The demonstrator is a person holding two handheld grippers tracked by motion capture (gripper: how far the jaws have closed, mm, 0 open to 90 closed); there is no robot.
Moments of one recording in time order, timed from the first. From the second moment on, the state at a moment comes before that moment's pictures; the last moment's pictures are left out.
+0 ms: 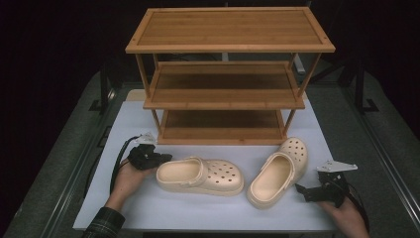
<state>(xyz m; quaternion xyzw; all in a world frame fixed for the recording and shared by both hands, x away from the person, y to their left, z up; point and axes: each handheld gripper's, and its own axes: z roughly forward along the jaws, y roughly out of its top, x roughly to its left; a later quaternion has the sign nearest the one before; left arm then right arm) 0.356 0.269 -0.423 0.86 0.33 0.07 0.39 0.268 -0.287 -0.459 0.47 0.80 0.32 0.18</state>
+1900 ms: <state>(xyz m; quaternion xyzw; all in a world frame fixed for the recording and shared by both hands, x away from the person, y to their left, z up) 0.299 0.206 -0.401 0.87 0.22 0.05 0.43 0.268 -0.287 -0.459 0.47 0.80 0.32 0.18</state>
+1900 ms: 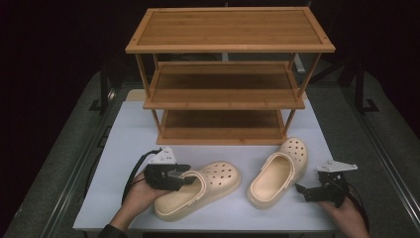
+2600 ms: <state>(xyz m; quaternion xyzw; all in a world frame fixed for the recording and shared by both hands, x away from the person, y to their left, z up) 0.298 0.202 -0.397 0.88 0.21 0.10 0.40 0.268 -0.287 -0.459 0.47 0.80 0.32 0.18</state>
